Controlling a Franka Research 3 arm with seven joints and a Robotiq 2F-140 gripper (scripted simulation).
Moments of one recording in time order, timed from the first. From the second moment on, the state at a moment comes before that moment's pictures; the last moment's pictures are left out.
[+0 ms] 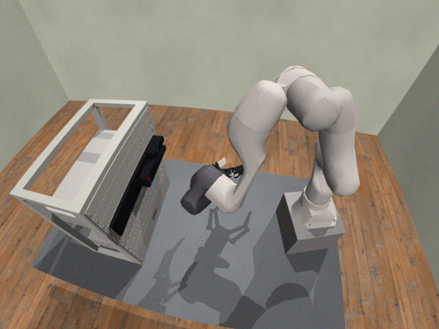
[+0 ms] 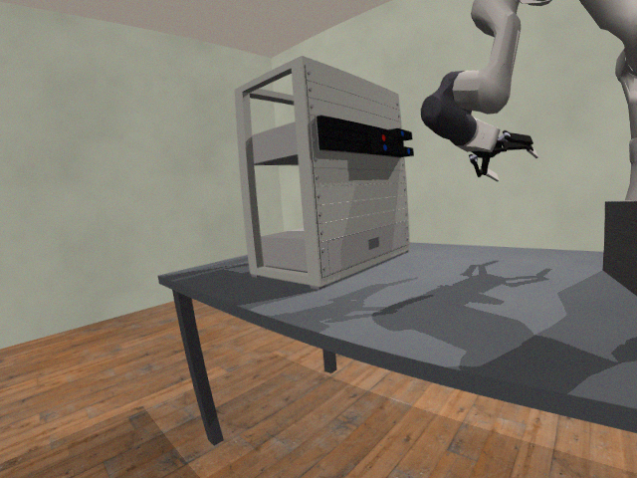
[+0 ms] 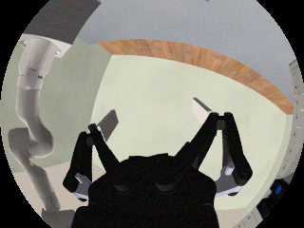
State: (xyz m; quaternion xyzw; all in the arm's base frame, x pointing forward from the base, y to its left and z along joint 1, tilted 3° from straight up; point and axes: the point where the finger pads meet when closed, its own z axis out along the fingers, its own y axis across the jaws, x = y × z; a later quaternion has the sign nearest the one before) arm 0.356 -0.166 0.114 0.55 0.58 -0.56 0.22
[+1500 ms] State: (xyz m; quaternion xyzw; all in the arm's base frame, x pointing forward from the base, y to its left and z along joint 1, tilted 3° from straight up) arm 0.253 -0.093 0.107 0.85 0.33 -0.41 0.02
